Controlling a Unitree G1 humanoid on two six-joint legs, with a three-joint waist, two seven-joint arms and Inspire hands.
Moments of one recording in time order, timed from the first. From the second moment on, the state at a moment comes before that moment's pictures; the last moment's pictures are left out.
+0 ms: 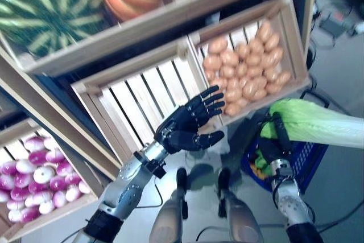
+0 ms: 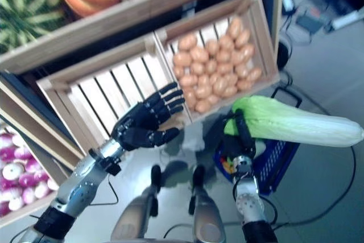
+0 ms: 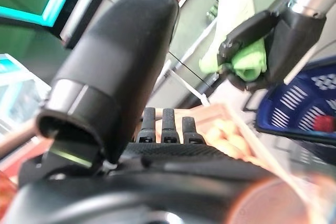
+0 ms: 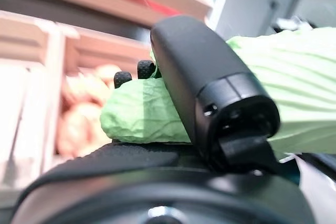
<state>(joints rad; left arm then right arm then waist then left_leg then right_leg) -0.19 0.46 -0.30 -0.10 -0.86 -0.12 -0.39 -0.13 -0.24 0.03 0.27 1.68 -0.26 0.31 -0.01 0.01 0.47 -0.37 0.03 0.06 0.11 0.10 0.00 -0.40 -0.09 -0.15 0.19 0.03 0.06</state>
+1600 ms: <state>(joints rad) -0.41 0.48 -0.43 0.07 -0.87 -0.23 -0.19 -0.68 -0.43 -0.08 1.00 1.65 -0.03 -0.23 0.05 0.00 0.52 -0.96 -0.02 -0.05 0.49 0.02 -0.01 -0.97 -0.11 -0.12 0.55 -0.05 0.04</state>
